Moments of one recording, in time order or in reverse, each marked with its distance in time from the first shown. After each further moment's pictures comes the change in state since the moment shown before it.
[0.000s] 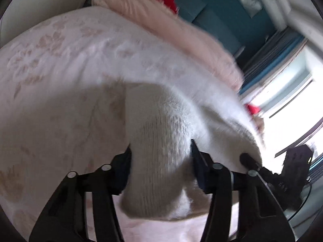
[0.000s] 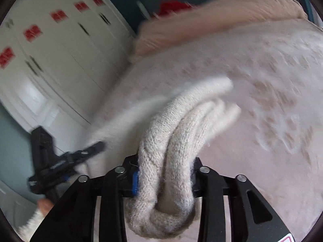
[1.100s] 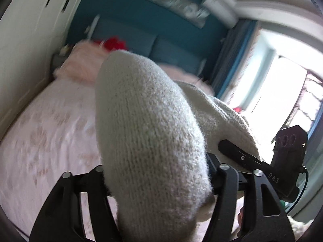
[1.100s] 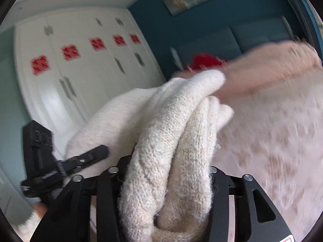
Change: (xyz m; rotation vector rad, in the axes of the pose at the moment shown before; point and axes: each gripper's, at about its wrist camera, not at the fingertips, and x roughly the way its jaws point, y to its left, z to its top) left arm -0.128 -0.106 0.051 0.291 -0.244 -0.096; right arm -0.103 0.066 0.057 -0.151 -0.361 0.161
